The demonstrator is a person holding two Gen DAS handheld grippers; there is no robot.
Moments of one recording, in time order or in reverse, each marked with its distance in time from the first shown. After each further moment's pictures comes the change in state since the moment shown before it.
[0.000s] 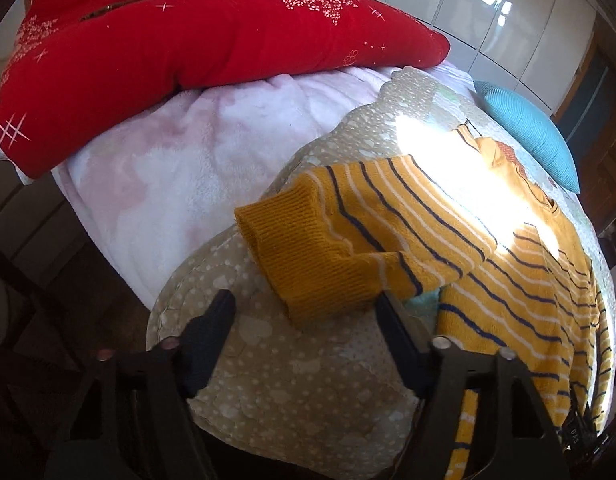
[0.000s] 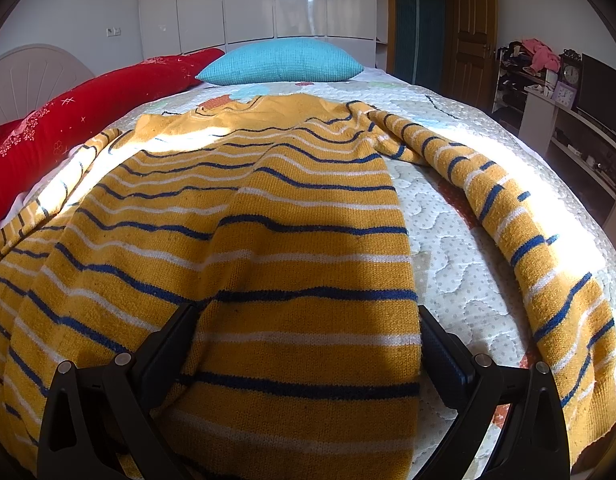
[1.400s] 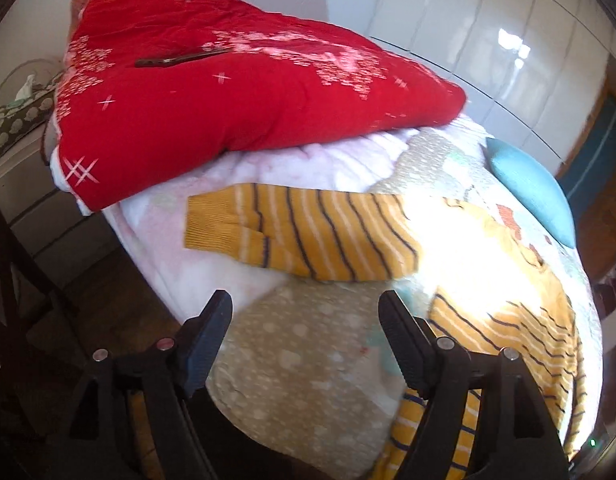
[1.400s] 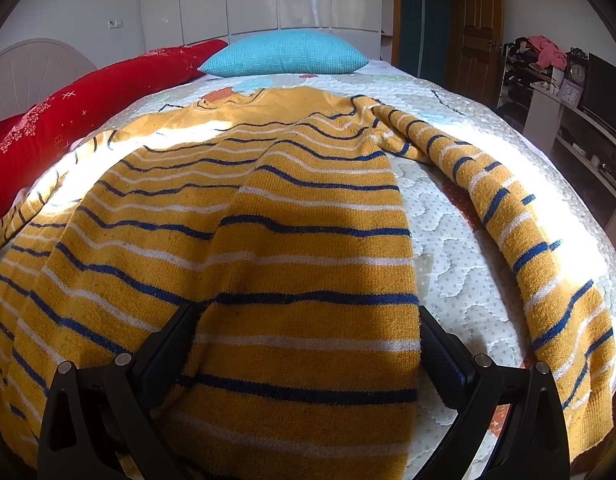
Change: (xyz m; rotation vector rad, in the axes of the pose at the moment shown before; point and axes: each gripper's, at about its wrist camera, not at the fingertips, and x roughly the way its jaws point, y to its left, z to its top) left arm -0.079 0.002 0.020 -0.062 -0.146 0.020; right arm 0.001 -0.003 0.010 -0.023 0.054 0.016
